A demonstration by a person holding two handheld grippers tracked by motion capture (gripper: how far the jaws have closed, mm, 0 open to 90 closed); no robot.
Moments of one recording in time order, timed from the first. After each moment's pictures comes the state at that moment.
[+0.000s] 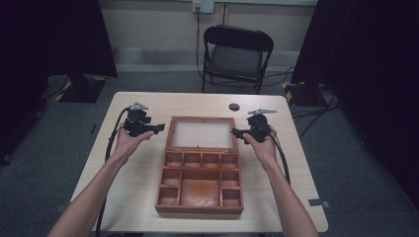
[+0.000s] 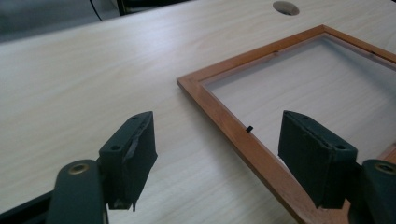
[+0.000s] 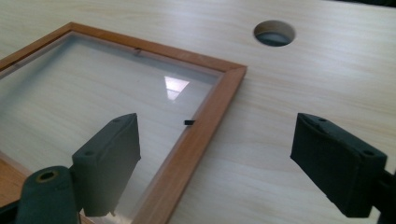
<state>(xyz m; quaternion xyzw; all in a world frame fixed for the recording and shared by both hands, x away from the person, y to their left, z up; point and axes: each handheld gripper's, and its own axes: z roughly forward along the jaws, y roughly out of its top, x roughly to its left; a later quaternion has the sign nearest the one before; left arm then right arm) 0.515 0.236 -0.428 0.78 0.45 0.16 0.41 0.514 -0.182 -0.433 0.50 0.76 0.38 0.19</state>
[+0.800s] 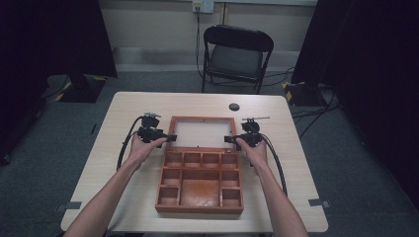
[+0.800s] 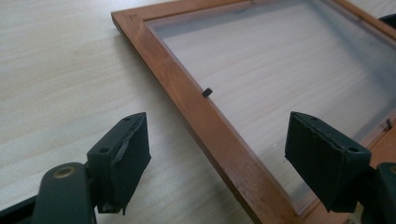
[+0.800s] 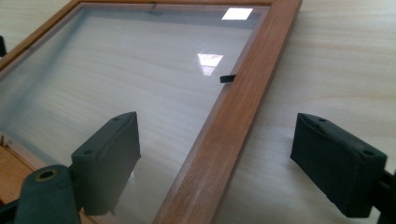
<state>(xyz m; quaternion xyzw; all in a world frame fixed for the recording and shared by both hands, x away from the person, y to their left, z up) 0.520 0.205 -0.467 0.79 0.48 0.07 0.38 0.523 -0.169 -0.474 0.55 0.74 0.38 0.06</state>
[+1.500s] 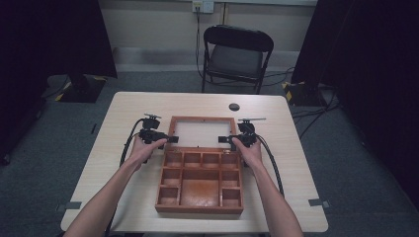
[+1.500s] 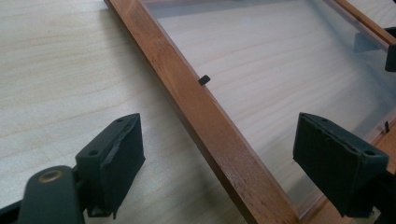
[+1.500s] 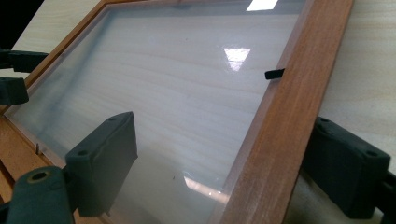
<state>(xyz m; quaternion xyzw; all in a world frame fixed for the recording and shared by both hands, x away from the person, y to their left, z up) 0.525 0.208 -0.477 0.77 0.50 0.02 0.40 0.528 -0.157 -0.484 0.55 0.73 0.41 0.00</state>
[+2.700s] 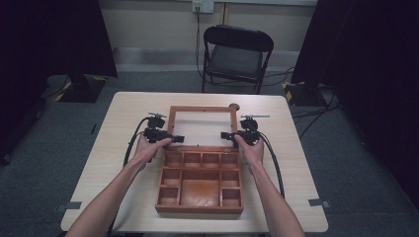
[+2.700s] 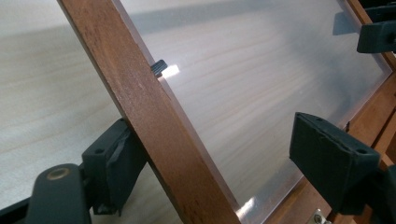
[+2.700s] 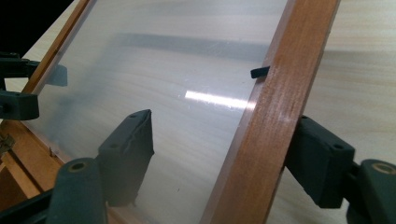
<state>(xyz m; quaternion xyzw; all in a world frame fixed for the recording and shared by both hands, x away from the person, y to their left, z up) 0.522 0.190 -0.467 0.78 0.46 0.01 0.42 0.522 -0.161 -0.463 0.52 0.73 0.44 0.06</state>
